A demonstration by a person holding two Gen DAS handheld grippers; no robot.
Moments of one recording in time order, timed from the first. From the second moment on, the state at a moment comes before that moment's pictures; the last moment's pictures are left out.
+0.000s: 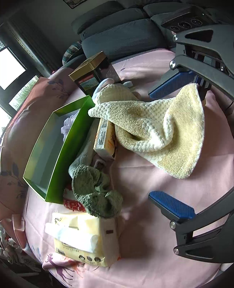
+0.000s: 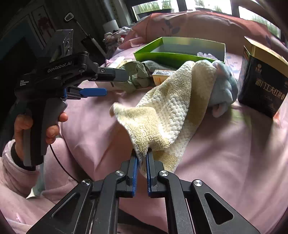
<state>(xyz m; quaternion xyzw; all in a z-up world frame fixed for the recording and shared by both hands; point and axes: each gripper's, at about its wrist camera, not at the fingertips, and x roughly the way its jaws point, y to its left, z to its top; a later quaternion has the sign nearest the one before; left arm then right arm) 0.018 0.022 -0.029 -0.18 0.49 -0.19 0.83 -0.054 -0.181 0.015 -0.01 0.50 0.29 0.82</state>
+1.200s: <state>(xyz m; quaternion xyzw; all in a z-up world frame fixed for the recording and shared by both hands) 0.015 -0.009 -0.009 -0.15 0.48 -0.28 0.82 -0.027 -0.176 0.051 0.03 0.40 0.32 0.86</state>
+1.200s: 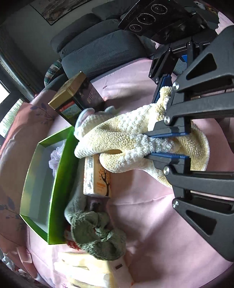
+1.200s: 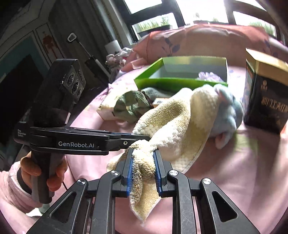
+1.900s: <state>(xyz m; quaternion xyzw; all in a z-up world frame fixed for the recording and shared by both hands) 0.118 0.007 0.167 -0.13 0.35 -0.26 0.89 0.075 -0.151 0.205 -0.04 0.21 0.32 0.92</state>
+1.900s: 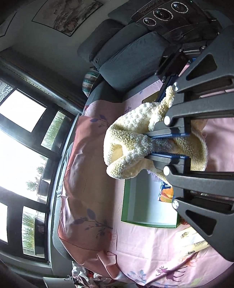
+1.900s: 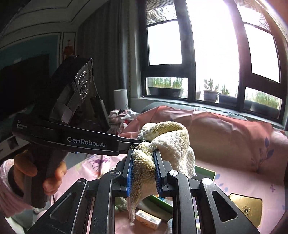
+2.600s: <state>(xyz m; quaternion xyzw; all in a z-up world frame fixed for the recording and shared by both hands) 0.239 0.002 0.015 -0.13 0.51 -0.12 0.84 0.198 -0.161 0.058 -0.02 0.42 0.21 0.88</state>
